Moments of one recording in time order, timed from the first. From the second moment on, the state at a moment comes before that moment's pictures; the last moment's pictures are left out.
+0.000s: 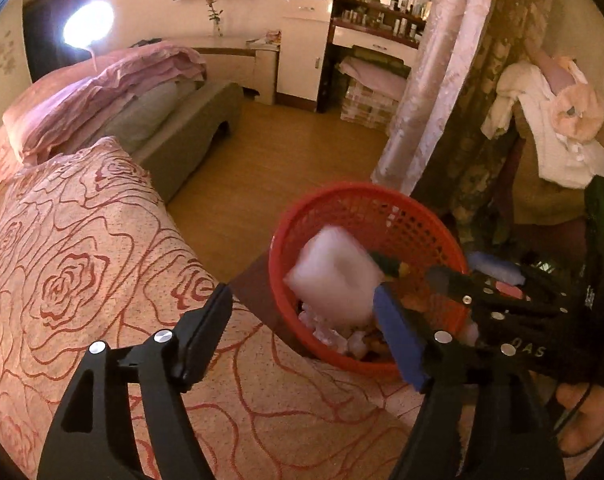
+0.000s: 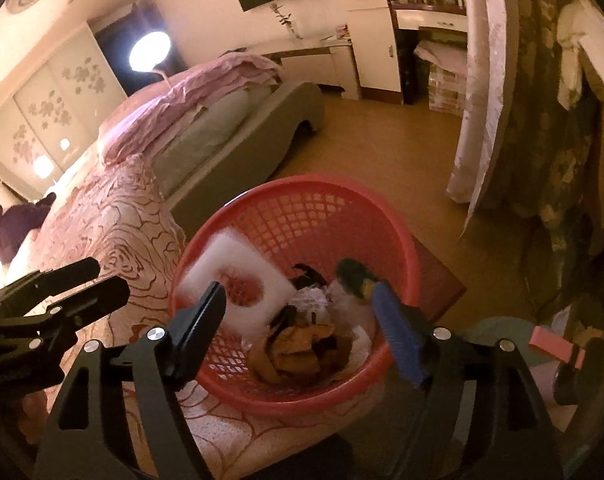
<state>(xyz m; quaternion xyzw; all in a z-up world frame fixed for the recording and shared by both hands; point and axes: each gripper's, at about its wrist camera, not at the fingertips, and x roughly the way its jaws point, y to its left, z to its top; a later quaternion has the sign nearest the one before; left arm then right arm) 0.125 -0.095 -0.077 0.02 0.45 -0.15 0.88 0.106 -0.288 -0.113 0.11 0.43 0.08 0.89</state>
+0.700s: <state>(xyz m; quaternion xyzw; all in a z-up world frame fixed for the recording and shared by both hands) 0.049 -0.046 -0.024 0.02 0.35 -0.05 0.93 0.028 -0.253 -0.051 0.07 0.33 0.05 0.94</state>
